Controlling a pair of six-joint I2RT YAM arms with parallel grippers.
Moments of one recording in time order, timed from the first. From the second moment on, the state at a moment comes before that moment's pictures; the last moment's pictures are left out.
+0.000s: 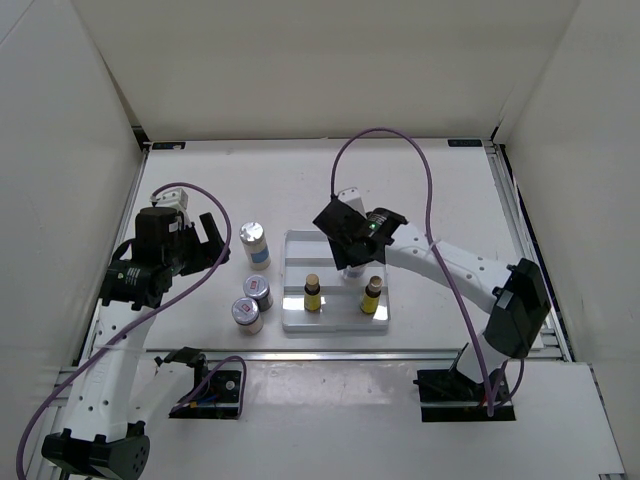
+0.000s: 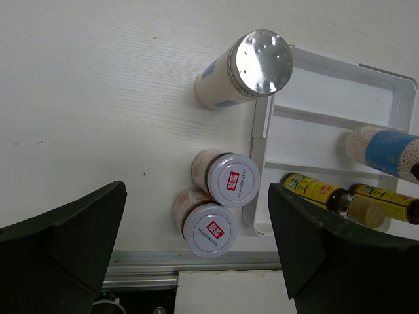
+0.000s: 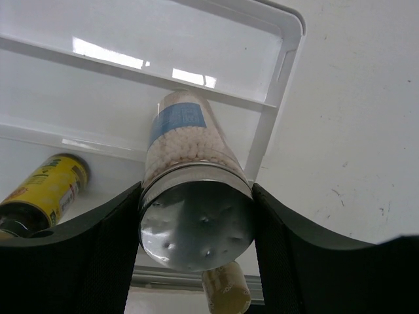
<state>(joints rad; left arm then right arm) -0.15 0.84 1.07 -0.95 -0.01 -0.38 0.97 1.61 1.43 -0.97 0.48 0.51</state>
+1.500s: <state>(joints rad) -0.15 1.18 1.19 -0.90 0.06 -0.37 0.86 1.25 1.29 -1.35 0.84 0.76</state>
